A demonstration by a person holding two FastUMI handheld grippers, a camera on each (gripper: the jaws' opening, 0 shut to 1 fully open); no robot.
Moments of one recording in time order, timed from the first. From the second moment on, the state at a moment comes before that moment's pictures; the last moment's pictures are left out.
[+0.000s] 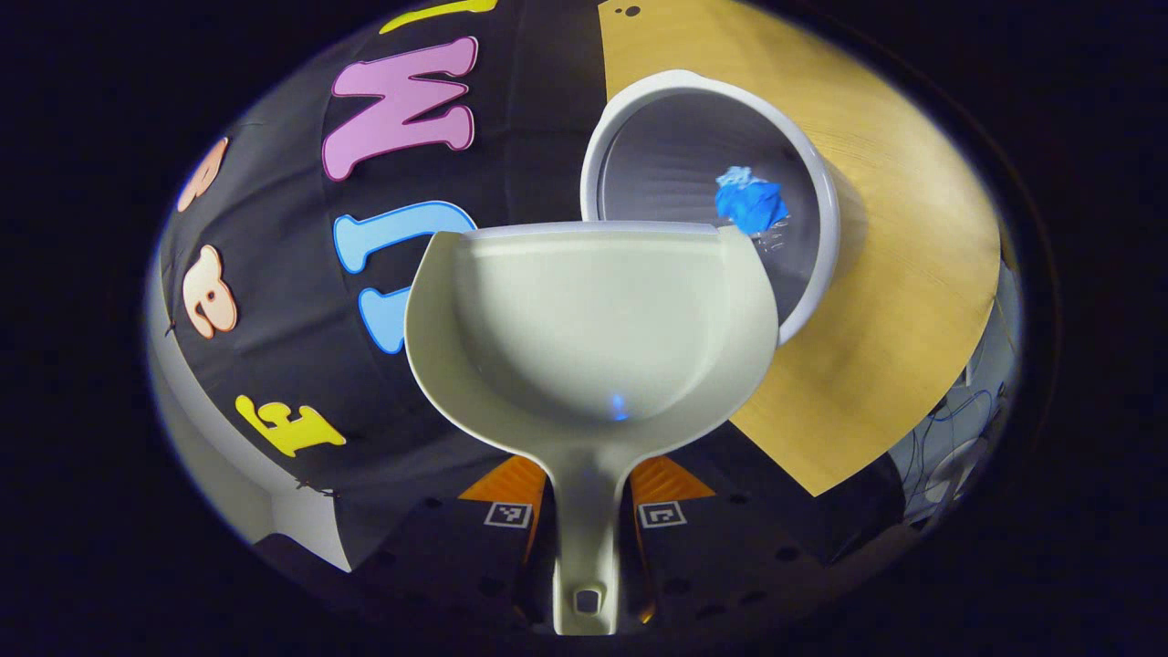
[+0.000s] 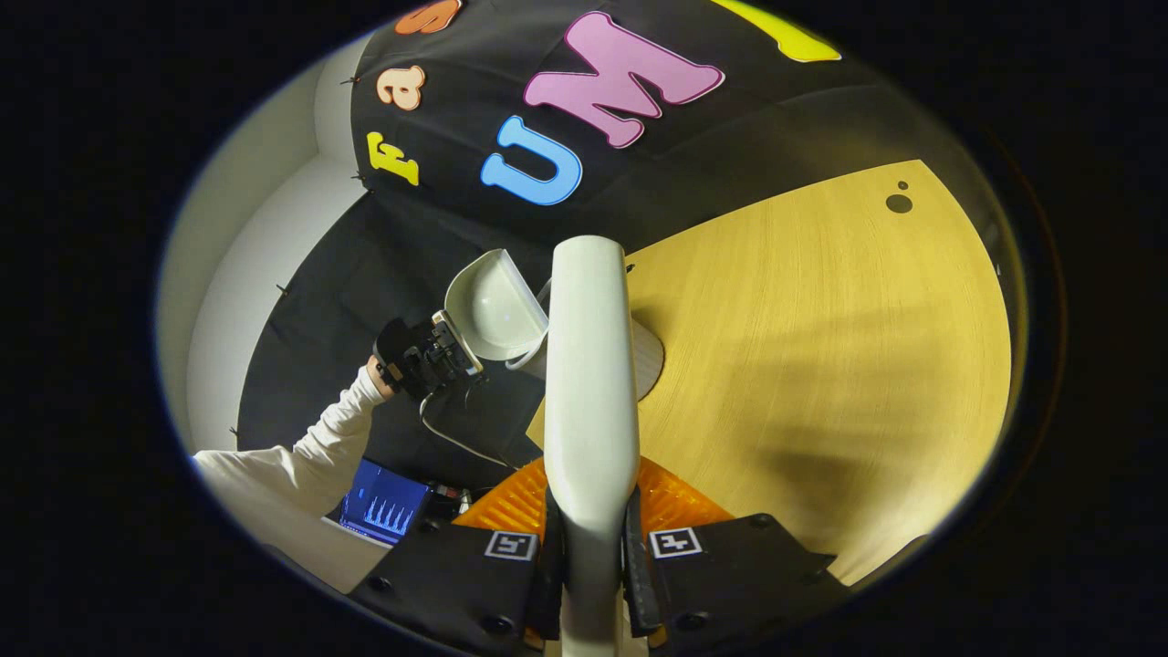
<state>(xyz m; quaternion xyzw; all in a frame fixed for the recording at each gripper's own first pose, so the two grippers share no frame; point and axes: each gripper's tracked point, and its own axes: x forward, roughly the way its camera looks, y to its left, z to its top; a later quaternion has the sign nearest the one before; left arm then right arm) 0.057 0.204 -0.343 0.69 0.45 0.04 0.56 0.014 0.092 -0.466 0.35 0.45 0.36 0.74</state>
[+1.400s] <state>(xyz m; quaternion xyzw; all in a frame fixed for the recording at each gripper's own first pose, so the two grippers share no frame) -0.034 -0.128 -0.523 0.05 0.55 -0.08 0.83 0.029 0.111 -0.623 0.21 0.60 0.10 0.76</state>
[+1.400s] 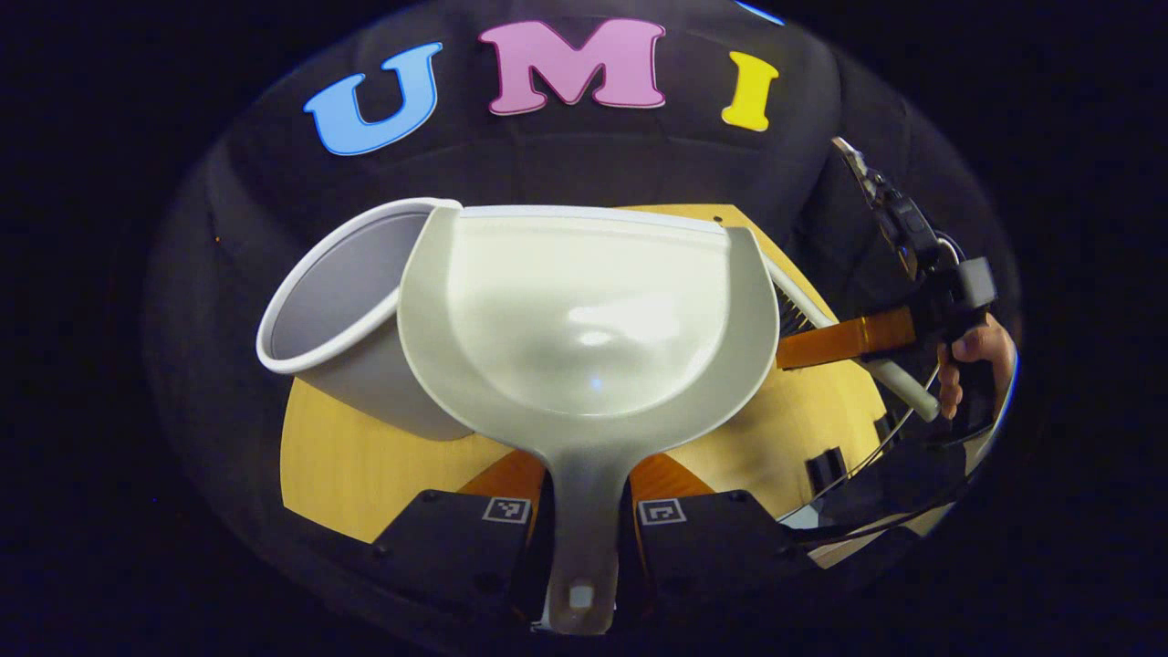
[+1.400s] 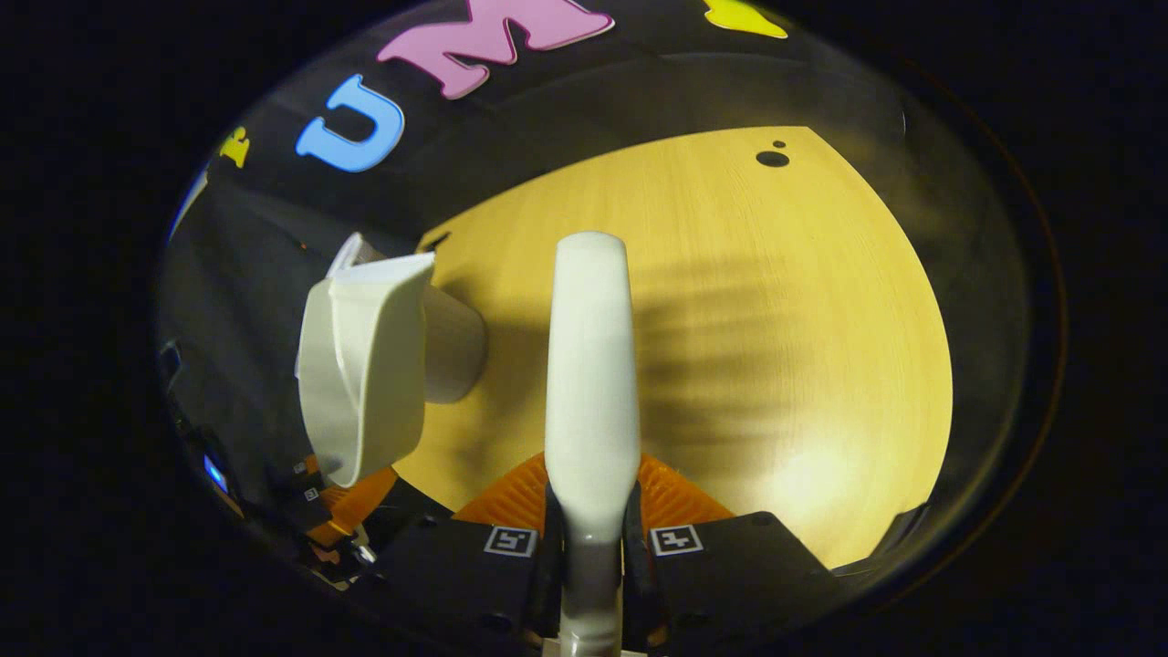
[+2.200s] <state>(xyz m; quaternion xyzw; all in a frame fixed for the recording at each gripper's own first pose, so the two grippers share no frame) -0.068 -0.151 -0.671 -0.01 0.68 -0.05 0.73 -0.024 0.112 -0.725 0.10 0.70 0.02 0.71</state>
